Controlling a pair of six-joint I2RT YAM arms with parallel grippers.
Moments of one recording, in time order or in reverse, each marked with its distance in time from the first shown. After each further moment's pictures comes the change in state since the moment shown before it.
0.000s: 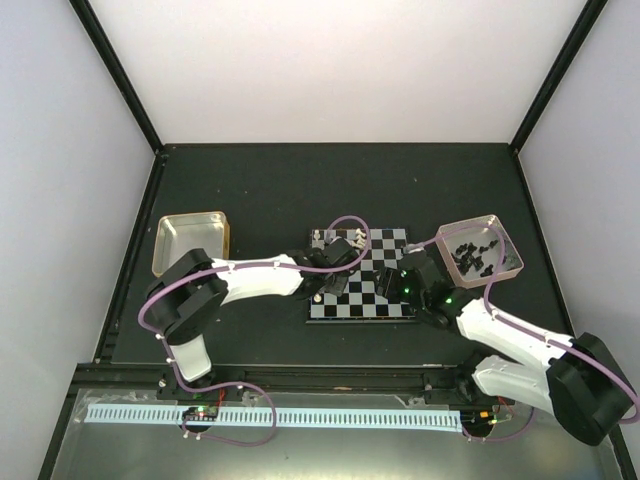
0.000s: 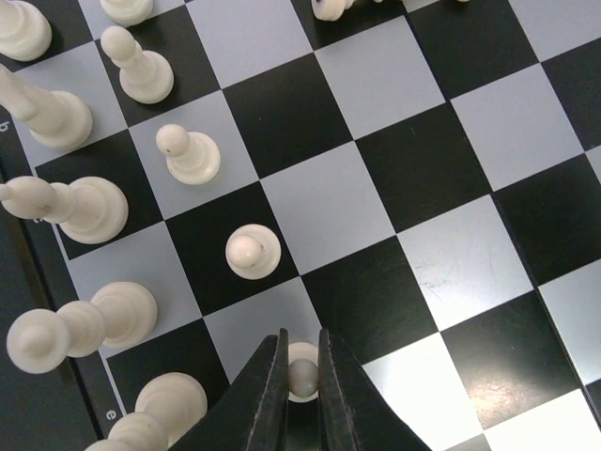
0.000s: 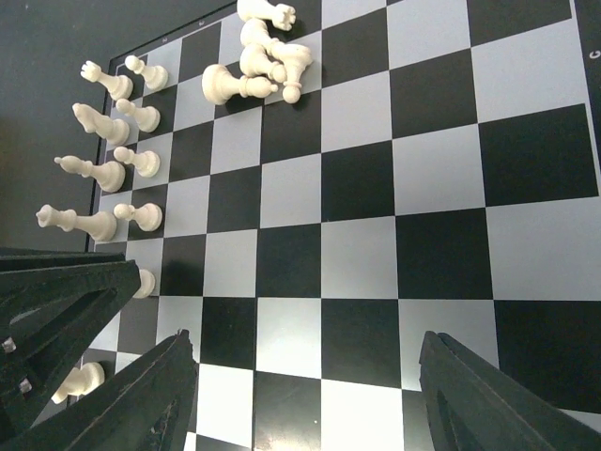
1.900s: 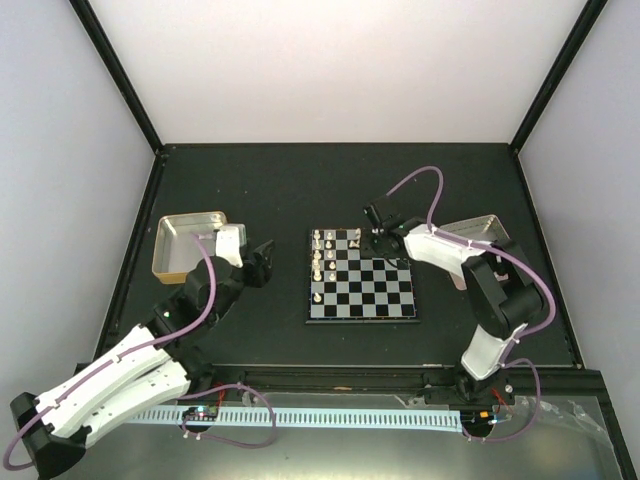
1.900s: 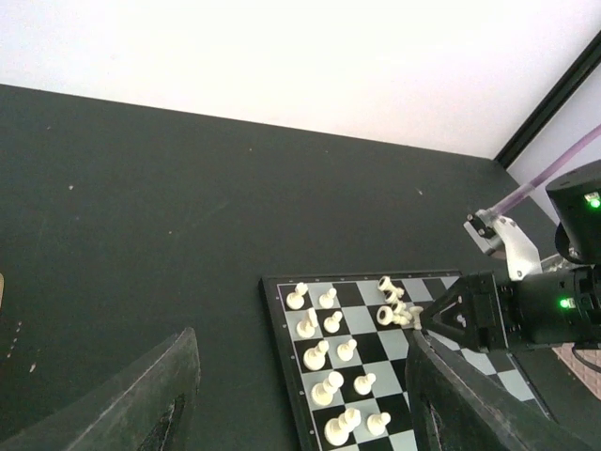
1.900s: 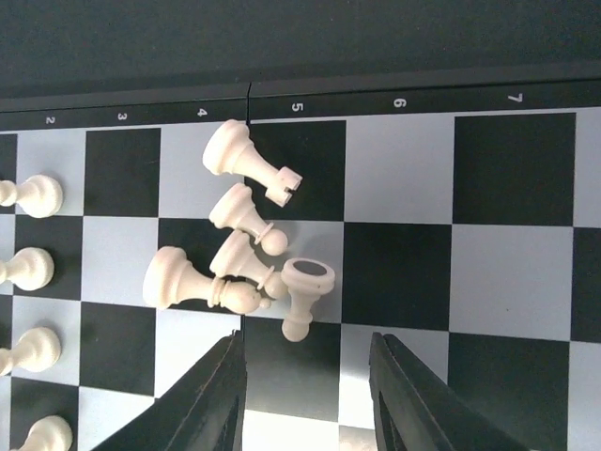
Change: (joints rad) left arm 0.169 -1.125 -0.461 0.104 -0.126 0.037; right arm -0.111 0.653 0.606 -0.247 -0.008 -0.232
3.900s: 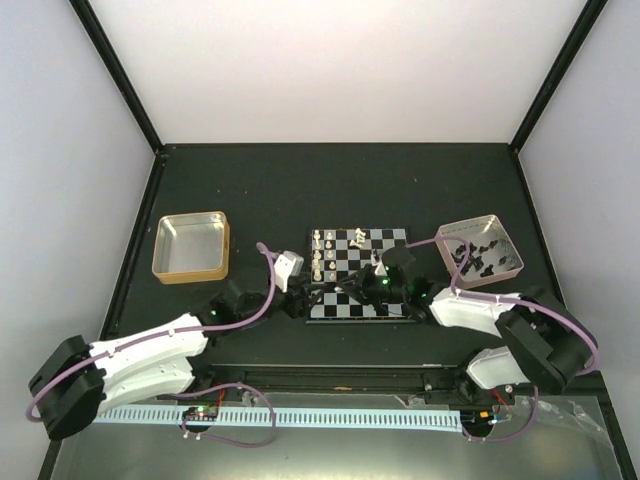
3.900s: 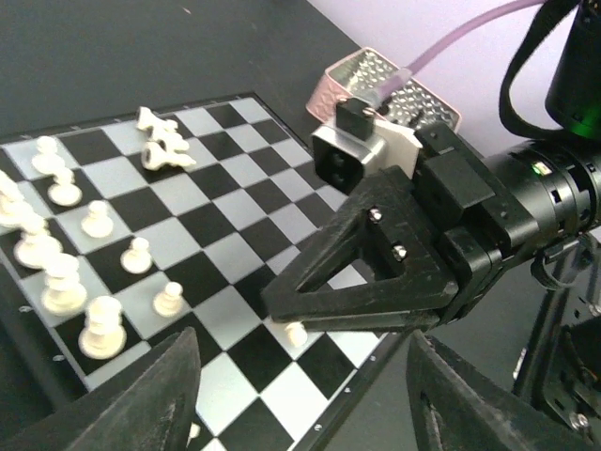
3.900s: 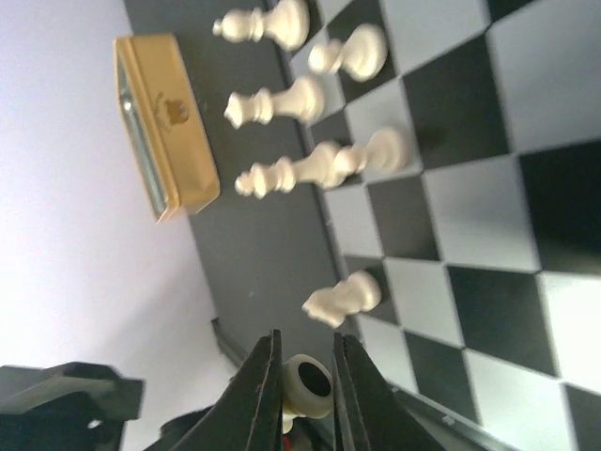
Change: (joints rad) left arm -0.066 0.292 -0.245 0.509 0.509 0.053; right arm 0.149 -0.345 -0.579 0.687 -0.456 0.789
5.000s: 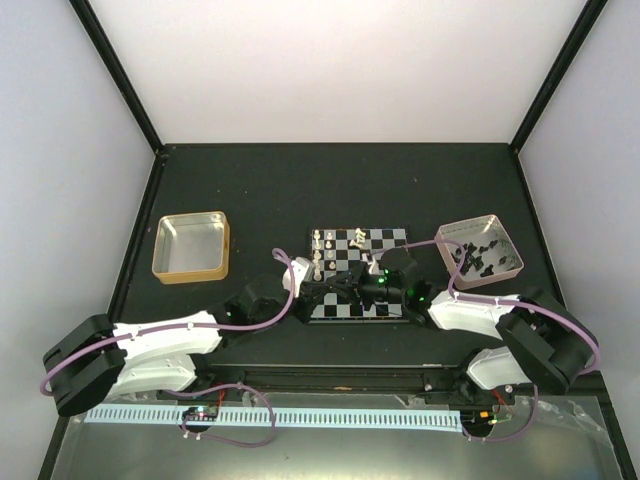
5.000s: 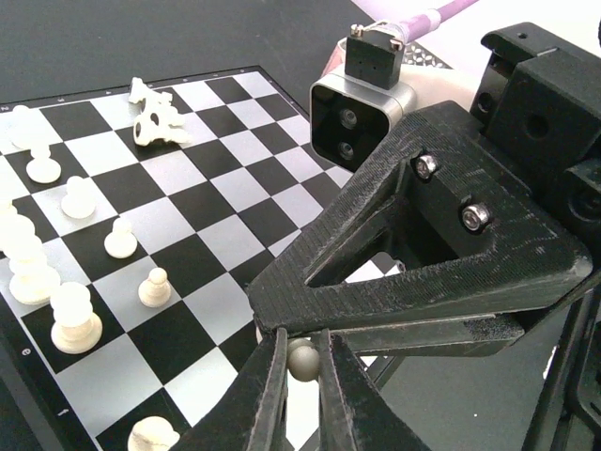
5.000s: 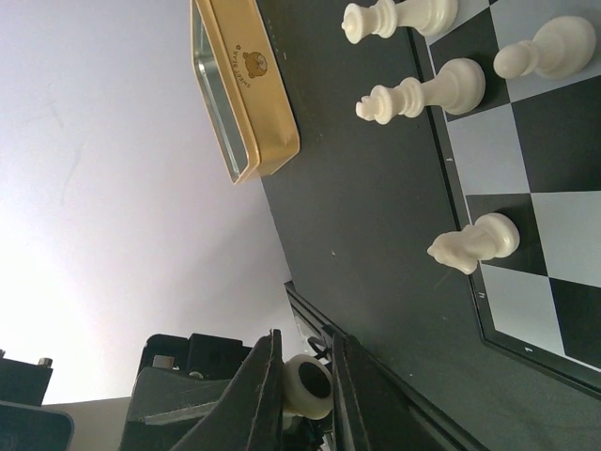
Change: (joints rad) left arm -0.107 0.172 -0.001 0.127 -0.101 -0.022; right arm 0.063 -0.001 -0.020 0.203 -0.075 0.212
